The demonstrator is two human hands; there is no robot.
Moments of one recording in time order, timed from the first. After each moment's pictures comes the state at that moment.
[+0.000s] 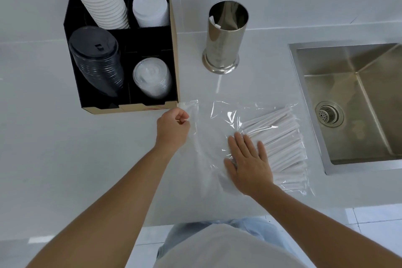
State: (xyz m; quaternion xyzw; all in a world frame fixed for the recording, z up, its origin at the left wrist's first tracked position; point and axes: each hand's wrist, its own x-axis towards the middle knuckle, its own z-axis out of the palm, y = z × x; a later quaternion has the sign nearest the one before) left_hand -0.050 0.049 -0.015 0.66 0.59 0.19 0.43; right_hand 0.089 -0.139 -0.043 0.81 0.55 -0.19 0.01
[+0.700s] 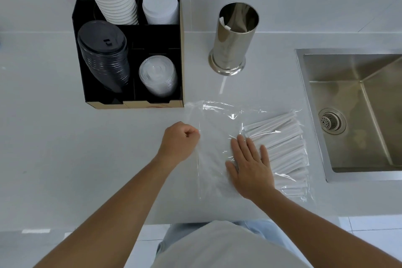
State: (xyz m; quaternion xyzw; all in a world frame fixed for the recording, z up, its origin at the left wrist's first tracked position) left_hand -0.064 0.025 -0.018 0.70 0.55 0.11 0.44; right_hand 0.091 -0.139 -0.046 0.81 0.55 -0.19 0.04
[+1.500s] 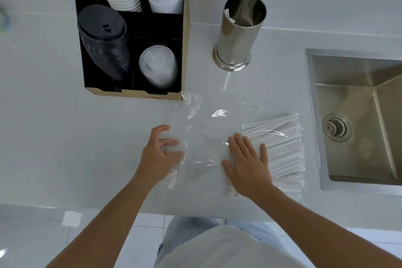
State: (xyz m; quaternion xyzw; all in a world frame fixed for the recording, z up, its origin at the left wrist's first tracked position) left_hand -0.110 -0.020 -0.012 0.55 0.60 0.17 0.55; right_hand 0.110 -0.137 -0.032 0.78 0.58 -0.24 0.03
